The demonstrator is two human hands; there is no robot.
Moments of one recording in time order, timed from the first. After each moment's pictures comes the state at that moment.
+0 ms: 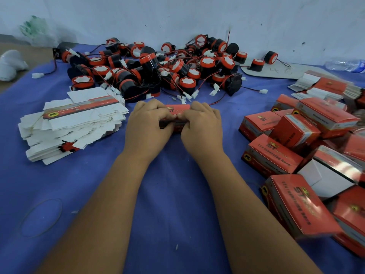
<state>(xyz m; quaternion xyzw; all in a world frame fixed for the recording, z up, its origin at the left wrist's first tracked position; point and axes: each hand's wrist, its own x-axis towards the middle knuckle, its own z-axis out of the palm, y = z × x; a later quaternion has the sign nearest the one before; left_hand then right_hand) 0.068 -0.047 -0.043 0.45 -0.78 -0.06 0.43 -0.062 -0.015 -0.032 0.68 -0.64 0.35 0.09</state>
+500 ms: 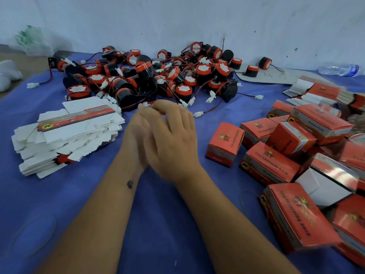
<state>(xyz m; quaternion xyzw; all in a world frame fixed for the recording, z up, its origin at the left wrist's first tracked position) 0.063 -0.052 -0.033 0.30 -0.37 -0.71 0.52 -0.015 -0.005 -0.029 0.71 -0.44 0.51 0.21</state>
